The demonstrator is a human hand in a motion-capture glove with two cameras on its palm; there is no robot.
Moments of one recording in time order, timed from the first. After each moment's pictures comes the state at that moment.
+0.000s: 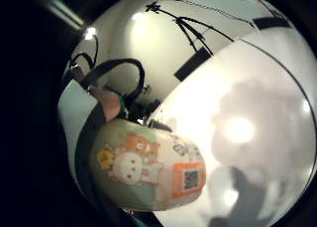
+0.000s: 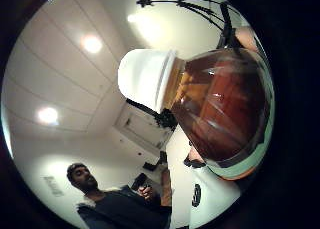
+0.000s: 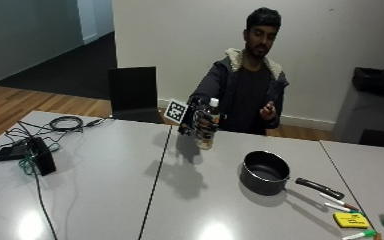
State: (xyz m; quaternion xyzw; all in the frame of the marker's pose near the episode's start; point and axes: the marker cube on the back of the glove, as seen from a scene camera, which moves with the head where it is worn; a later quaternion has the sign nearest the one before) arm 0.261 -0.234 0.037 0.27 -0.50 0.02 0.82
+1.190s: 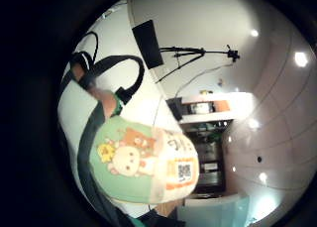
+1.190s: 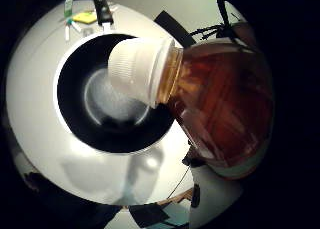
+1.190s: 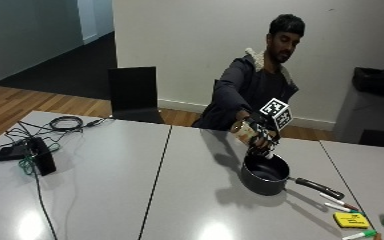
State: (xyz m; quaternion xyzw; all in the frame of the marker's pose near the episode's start) arm 0.029 -0.342 0.055 0.01 0.49 -0.11 0.87
